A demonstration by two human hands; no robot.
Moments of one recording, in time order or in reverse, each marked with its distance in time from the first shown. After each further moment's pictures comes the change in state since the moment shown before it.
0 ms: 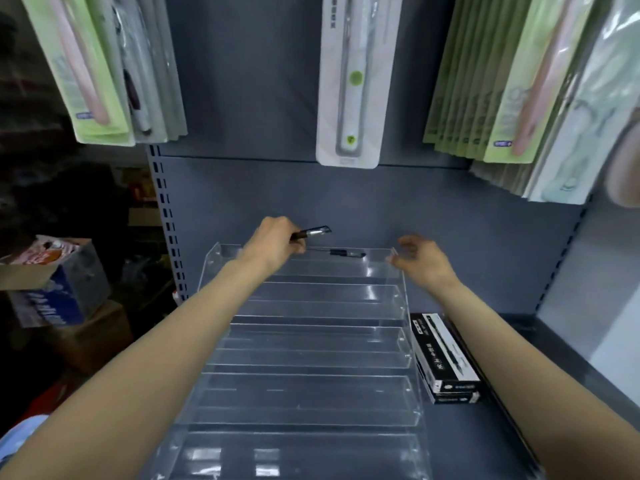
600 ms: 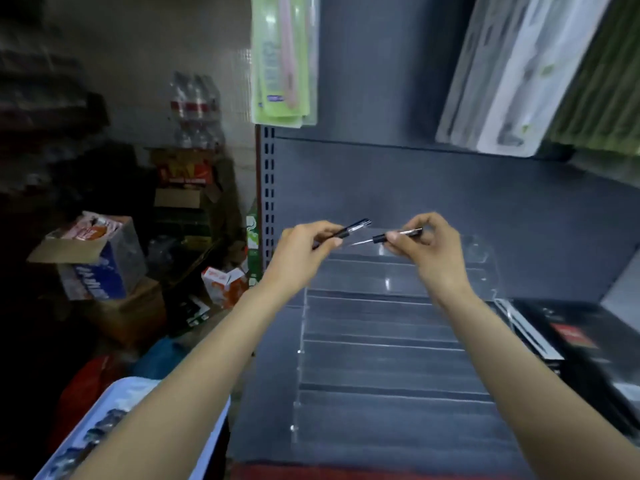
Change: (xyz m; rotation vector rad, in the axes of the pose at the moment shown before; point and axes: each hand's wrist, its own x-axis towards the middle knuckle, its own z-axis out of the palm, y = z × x) left_hand -0.103 -0.104 -0.055 -0.430 0.184 0.152; right_hand -0.094 -0.142 0.111 0.712 0.095 -0.141
